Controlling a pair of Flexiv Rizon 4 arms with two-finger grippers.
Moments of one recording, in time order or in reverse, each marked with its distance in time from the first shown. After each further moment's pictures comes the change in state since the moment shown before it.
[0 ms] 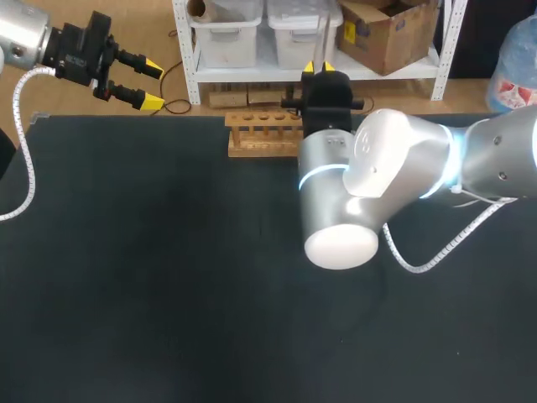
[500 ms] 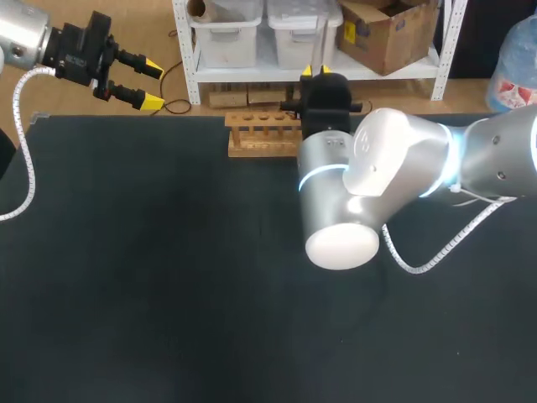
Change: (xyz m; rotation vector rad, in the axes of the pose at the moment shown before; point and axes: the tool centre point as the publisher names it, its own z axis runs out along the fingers) left arm 0.000 0.000 0.000 0.000 0.000 0.000; right arm 0.009 0.002 0.000 -0.009 0.025 0.005
